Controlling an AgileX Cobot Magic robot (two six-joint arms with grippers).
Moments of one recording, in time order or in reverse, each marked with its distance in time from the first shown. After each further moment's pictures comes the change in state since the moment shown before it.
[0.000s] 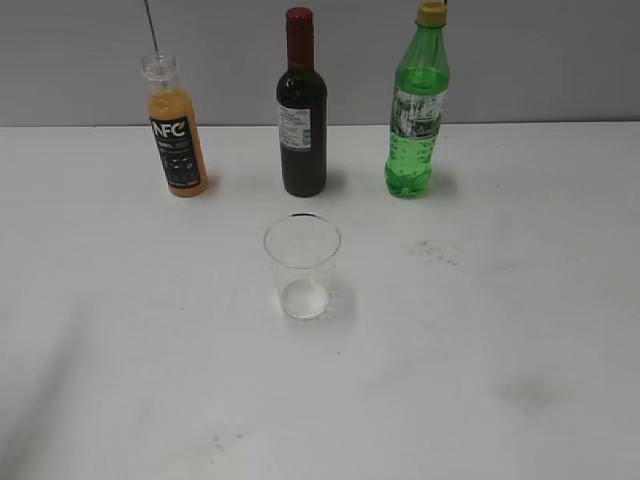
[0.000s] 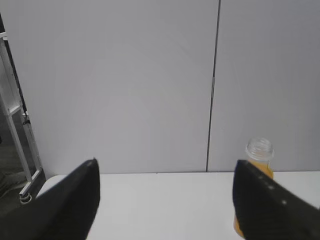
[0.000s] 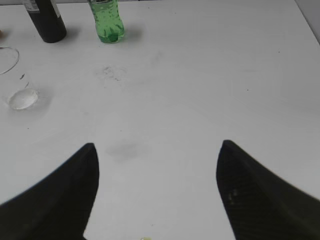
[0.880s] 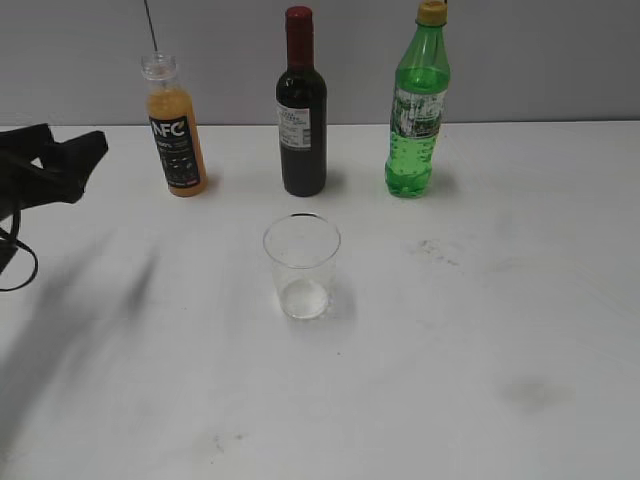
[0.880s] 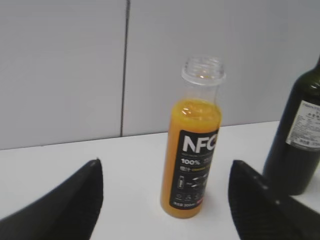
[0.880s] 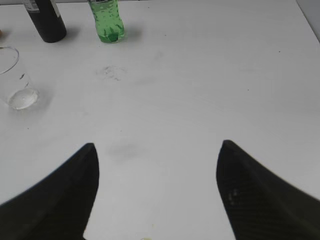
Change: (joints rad) left arm 0.000 0.954 -0.029 0.382 -0.909 -0.230; right arm 0.000 0.000 0.000 0.002 0.000 0.000
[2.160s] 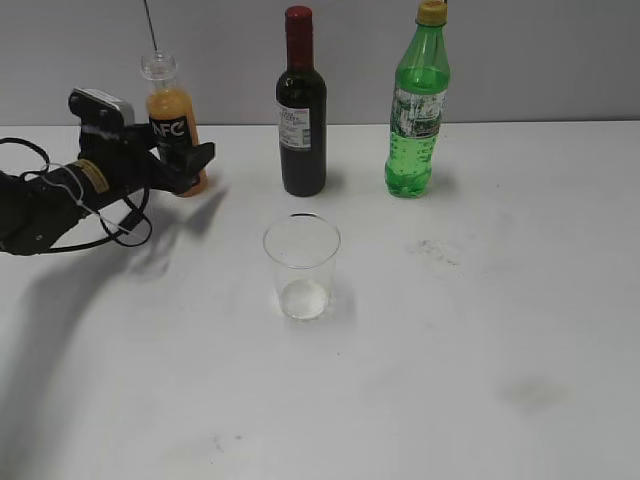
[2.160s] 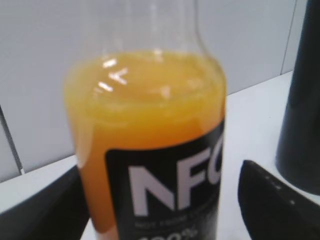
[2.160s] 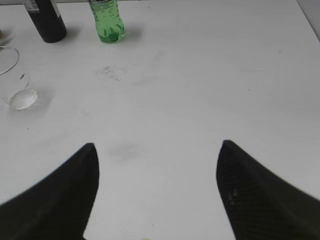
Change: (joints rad) left arm -0.090 0.556 -0.678 0.212 0.102 -0.016; right arm 0.000 0.000 0.000 0.001 0.000 0.000
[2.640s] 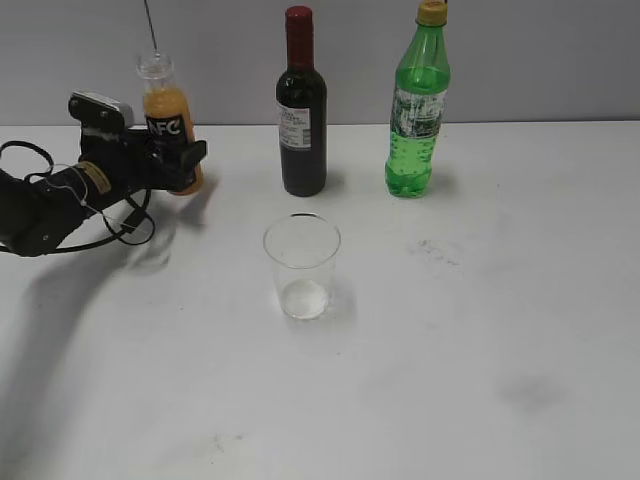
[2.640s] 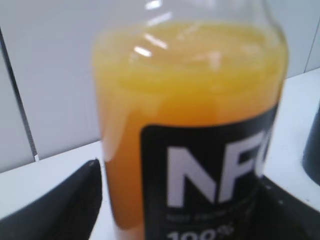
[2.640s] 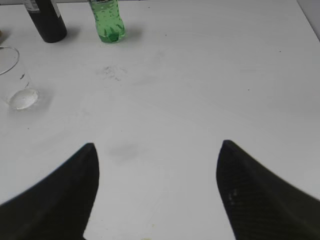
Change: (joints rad) left arm -0.002 0.033 -0.034 -0.054 0.020 -0.001; right arm 0.000 0.000 0.000 0.000 0.000 0.000
